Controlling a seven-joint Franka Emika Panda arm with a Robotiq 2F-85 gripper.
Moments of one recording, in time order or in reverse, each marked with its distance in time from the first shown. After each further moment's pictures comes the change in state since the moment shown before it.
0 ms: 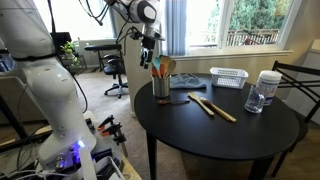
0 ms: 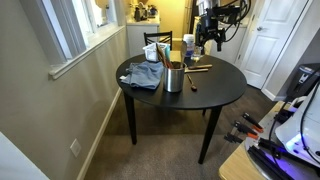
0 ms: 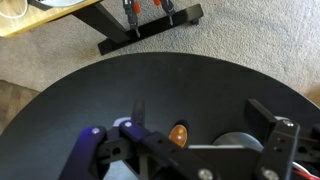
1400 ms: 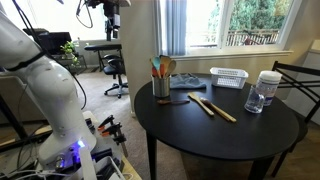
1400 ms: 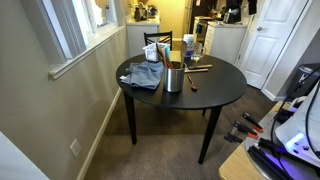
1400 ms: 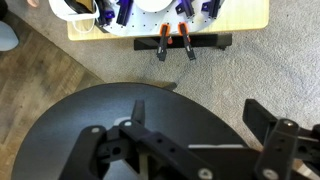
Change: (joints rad) arm 0.021 -0.402 0.239 0.043 -0.031 -0.428 -0.075
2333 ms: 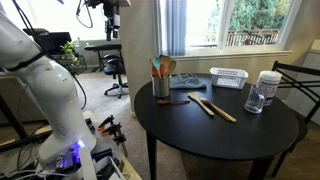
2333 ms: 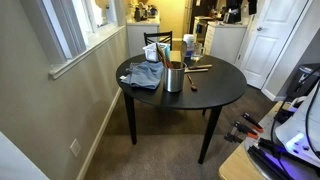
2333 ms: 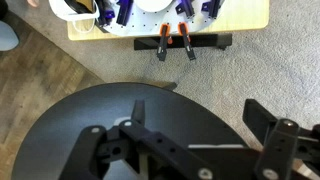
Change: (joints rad) arm -0.002 -0.001 0.003 0.000 0.000 0.000 0.000
